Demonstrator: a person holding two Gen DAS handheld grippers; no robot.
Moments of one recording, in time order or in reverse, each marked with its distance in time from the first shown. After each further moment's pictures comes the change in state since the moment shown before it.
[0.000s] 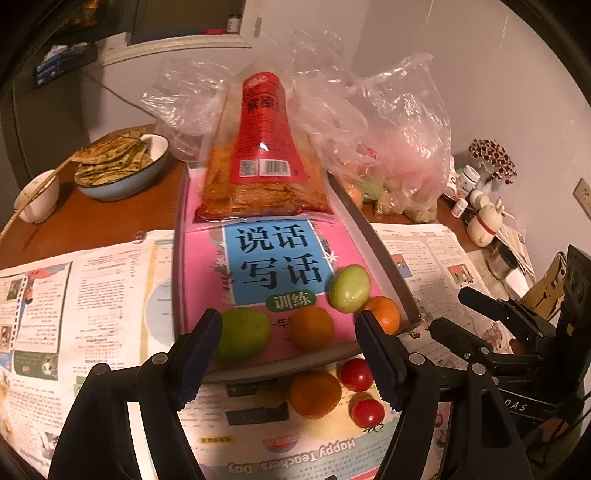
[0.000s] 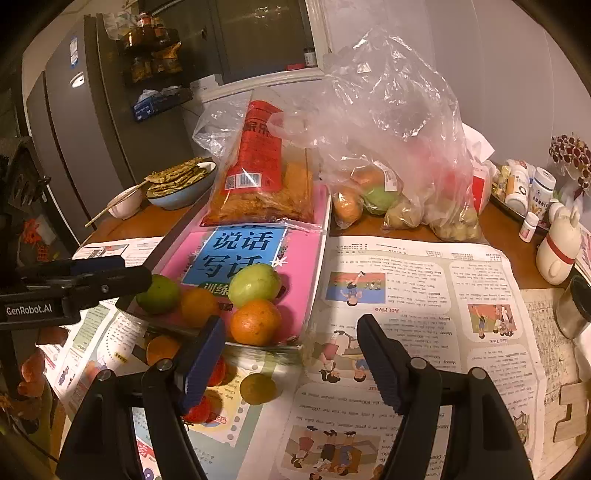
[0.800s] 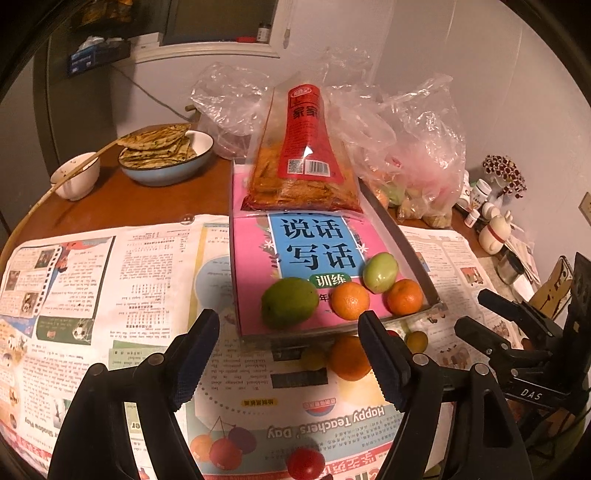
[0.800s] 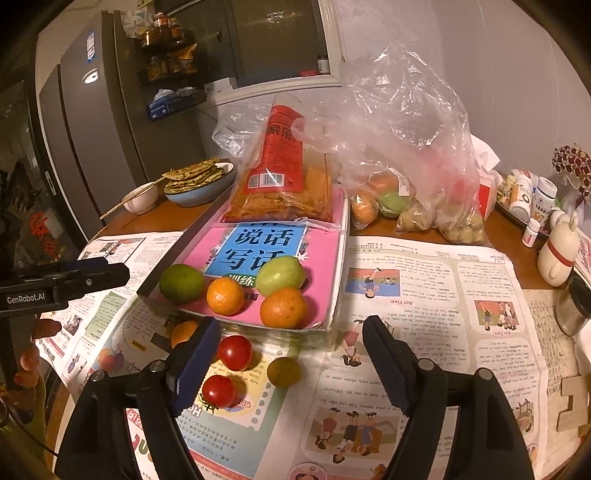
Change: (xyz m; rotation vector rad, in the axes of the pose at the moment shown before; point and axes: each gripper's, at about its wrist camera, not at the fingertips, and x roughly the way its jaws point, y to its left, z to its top) left arm -0.033 0.032 -0.030 -0.053 -0.047 0.046; right arm -0.017 0.020 -0.015 -0.039 -0.027 0.016
